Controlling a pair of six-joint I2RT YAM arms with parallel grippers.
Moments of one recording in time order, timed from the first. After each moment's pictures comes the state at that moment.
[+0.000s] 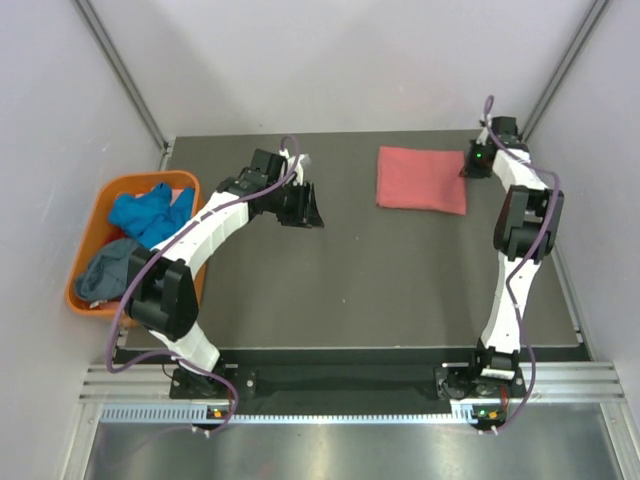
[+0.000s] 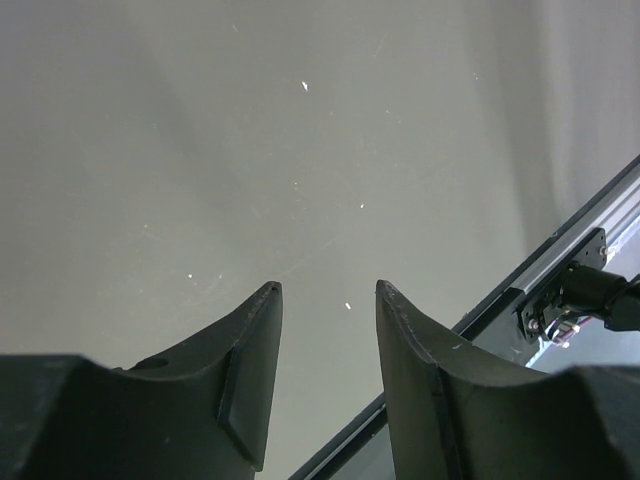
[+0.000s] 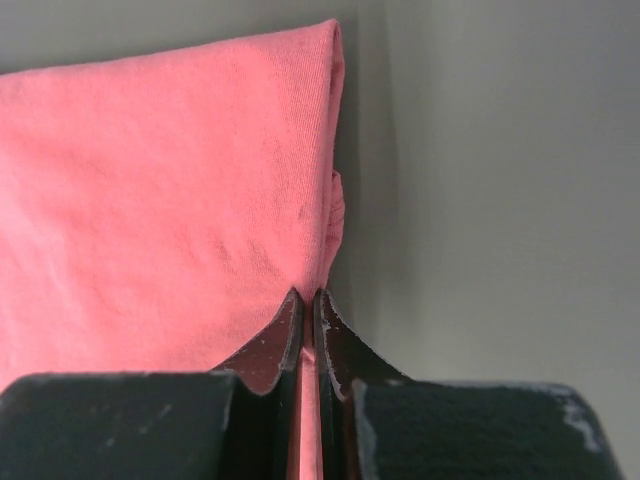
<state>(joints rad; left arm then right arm) -0.40 1.65 1.37 -0.58 0.48 -0.32 -0.13 2.36 1.98 -0.50 -0.22 0.12</state>
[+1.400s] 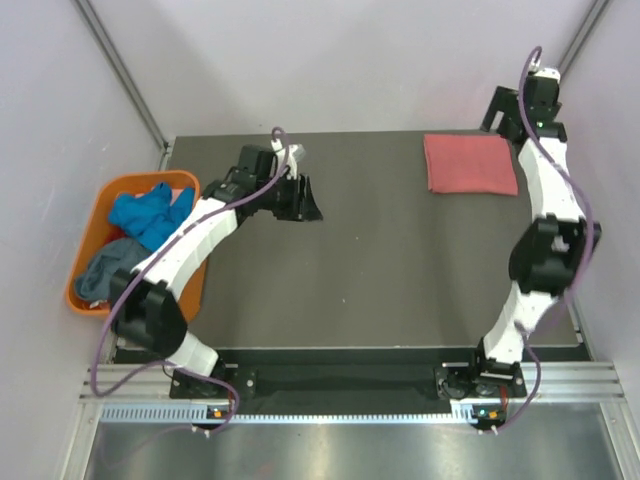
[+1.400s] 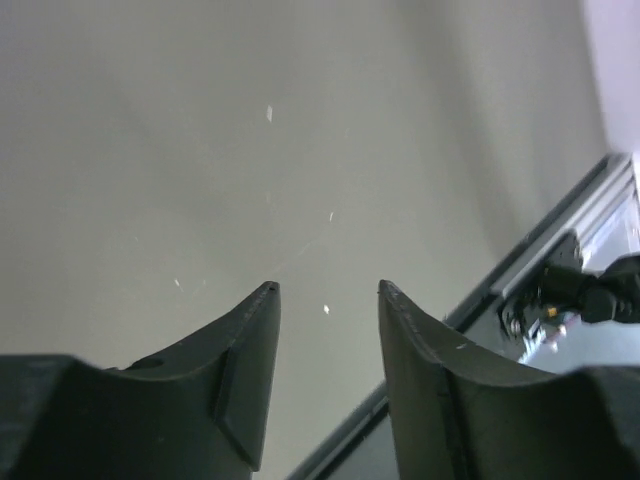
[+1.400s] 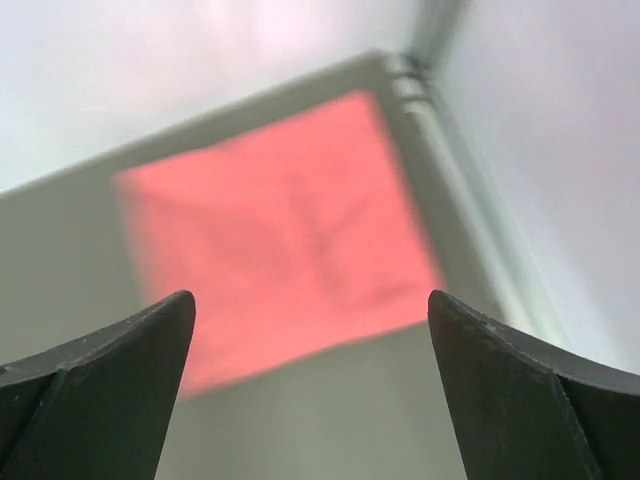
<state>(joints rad) -0.40 1.57 1.36 -0.57 0.50 -0.32 -0.17 2.01 1.95 -0.47 0.15 0.13</state>
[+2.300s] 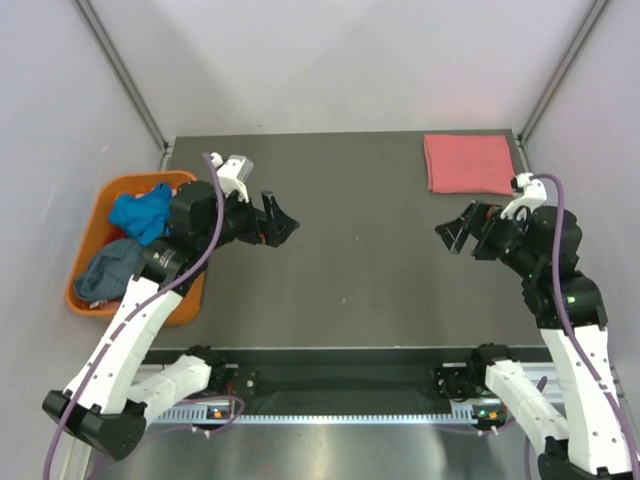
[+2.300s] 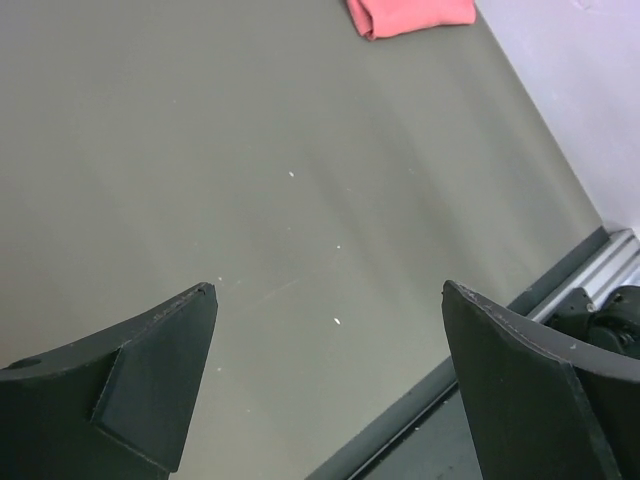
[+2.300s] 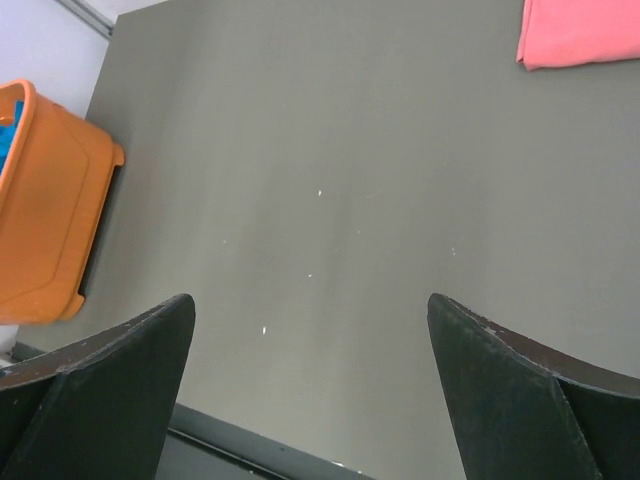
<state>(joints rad) -0.40 0.97 1.14 -0.53 0.31 -0.32 0.13 0.71 1.05 -0.72 -0.26 0.38</state>
